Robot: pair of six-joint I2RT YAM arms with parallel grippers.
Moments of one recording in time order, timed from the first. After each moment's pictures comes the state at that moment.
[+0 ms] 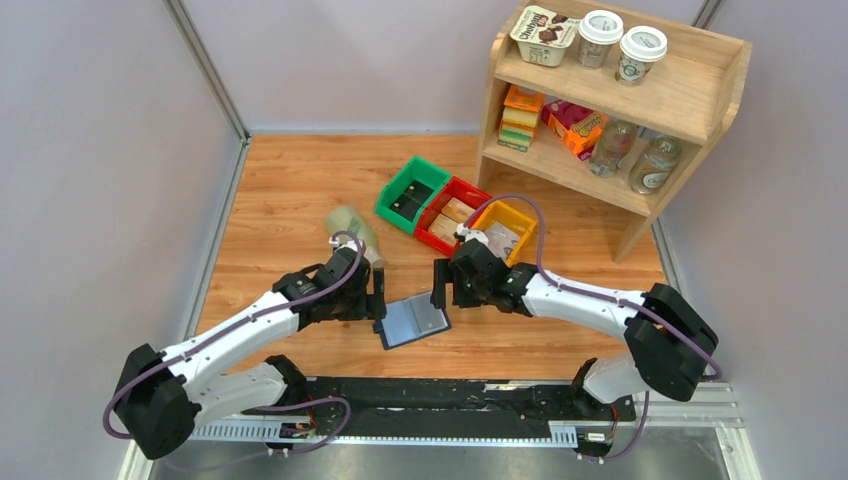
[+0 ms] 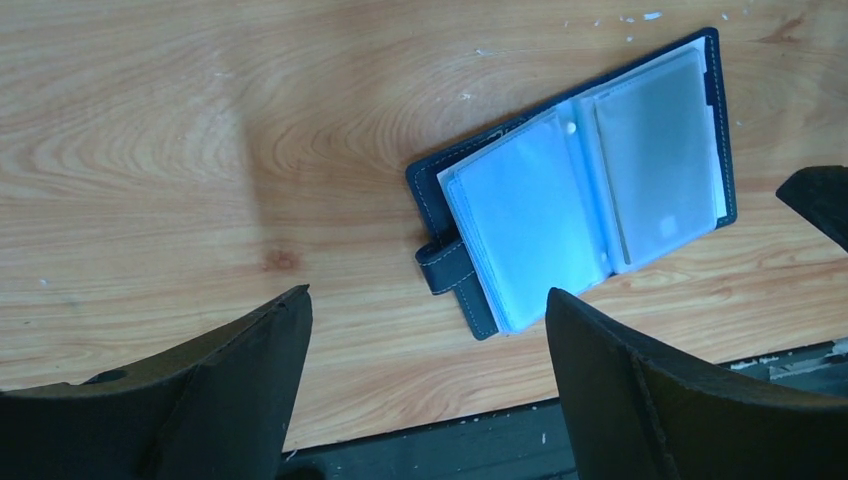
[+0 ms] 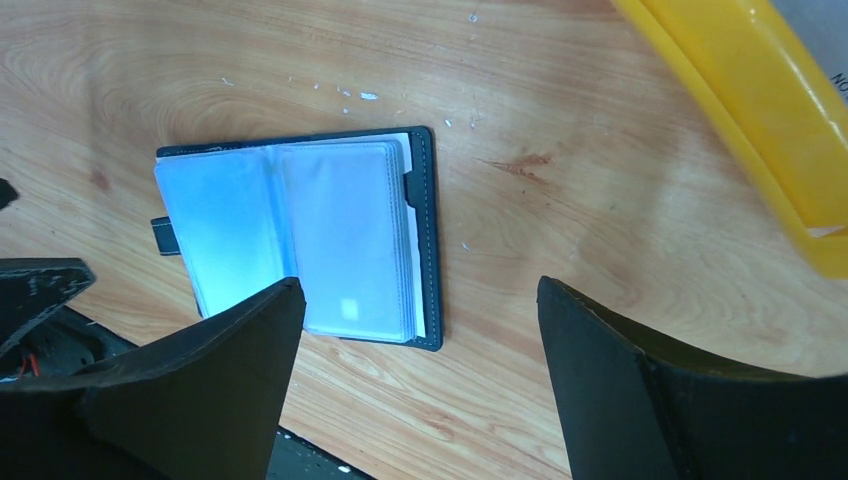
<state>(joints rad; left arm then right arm) -0.73 1.01 0.66 -0.67 -0.14 -0.69 0.89 1.42 0.81 -0.26 0.08 0.71</state>
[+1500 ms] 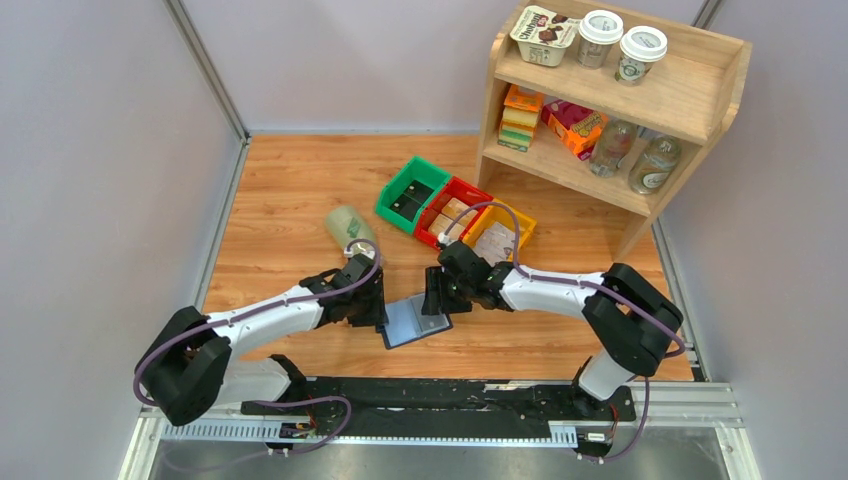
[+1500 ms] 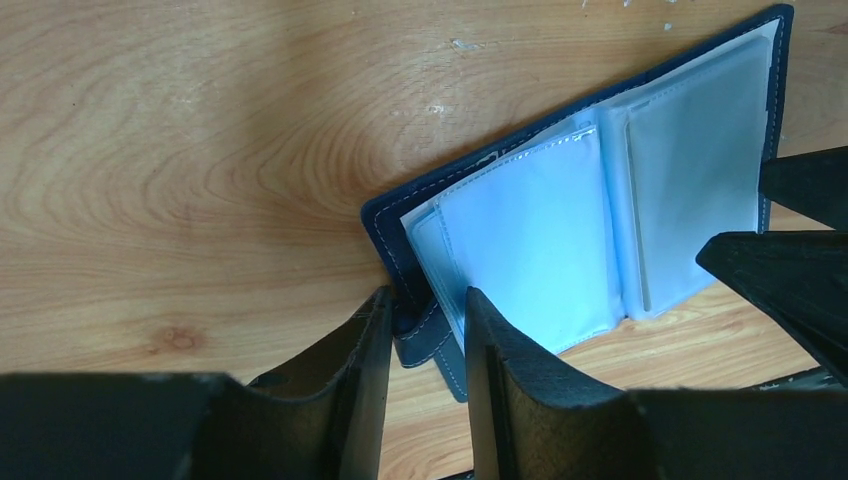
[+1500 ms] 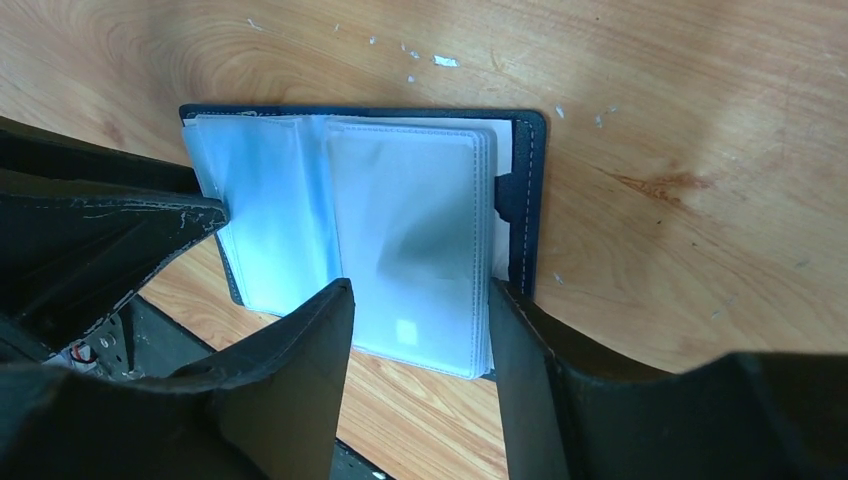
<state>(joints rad) -0.73 1.23 0.54 -0.39 -0.03 -0.76 0.90 1.61 0.83 -0.15 -0.12 0.74</state>
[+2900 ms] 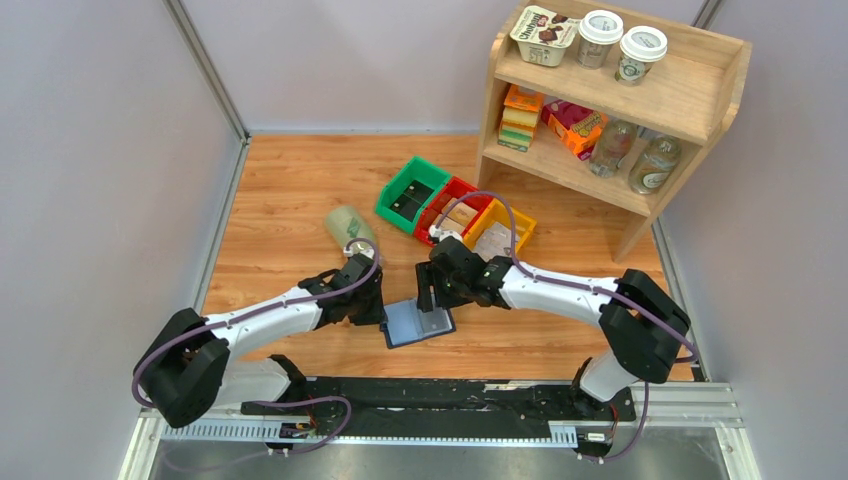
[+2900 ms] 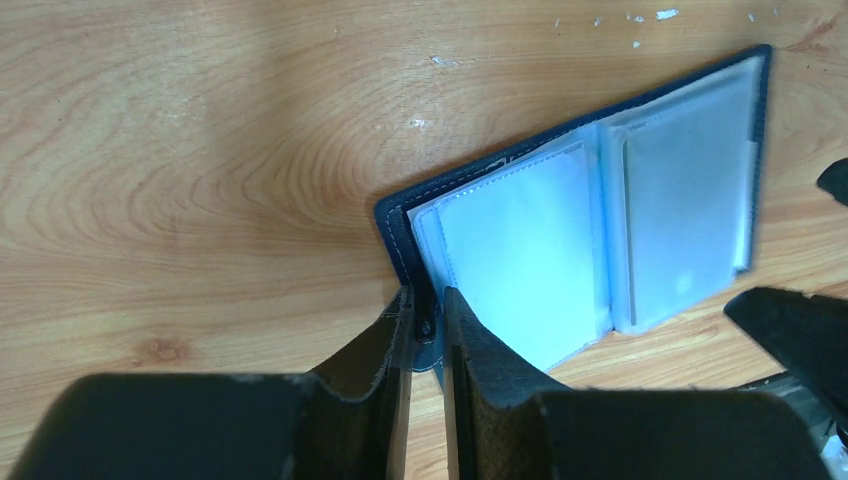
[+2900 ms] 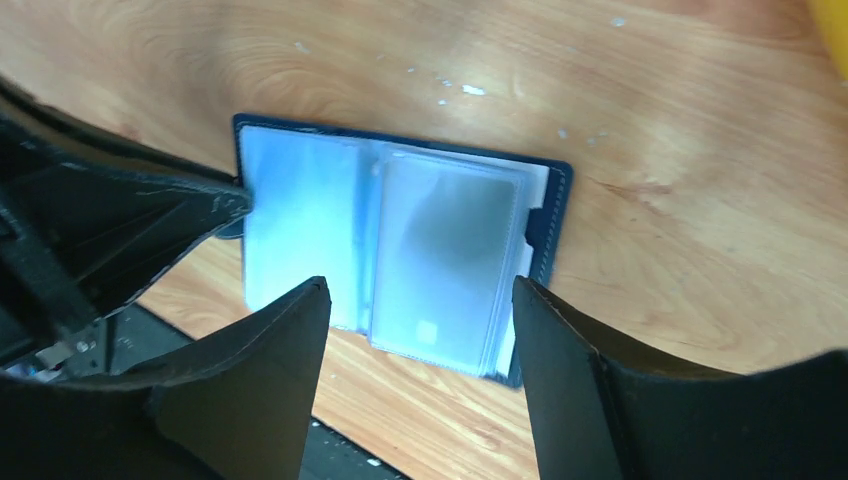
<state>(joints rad) -0.73 1.22 0.54 -0.36 -0.03 -0.78 0.95 1.56 0.94 -0.29 0.00 0.67</state>
